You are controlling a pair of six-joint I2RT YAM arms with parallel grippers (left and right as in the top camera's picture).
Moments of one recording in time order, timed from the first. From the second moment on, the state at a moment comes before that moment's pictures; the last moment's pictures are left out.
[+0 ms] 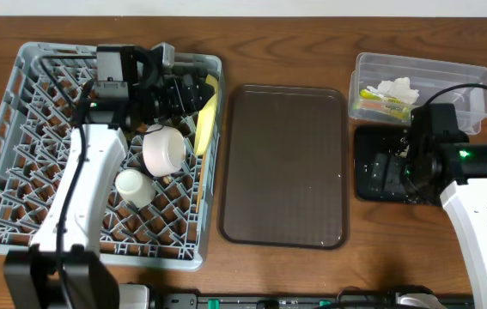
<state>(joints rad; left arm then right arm) -0.03 1.54 1.27 -0.60 0.61 -0.35 0.04 1.28 1.10 -1.18 0.06 0.30</state>
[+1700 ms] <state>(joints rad) -0.16 0.49 0.90 -1.13 -0.06 -0.22 0.04 0.60 0.82 -0.94 -0.03 0.19</state>
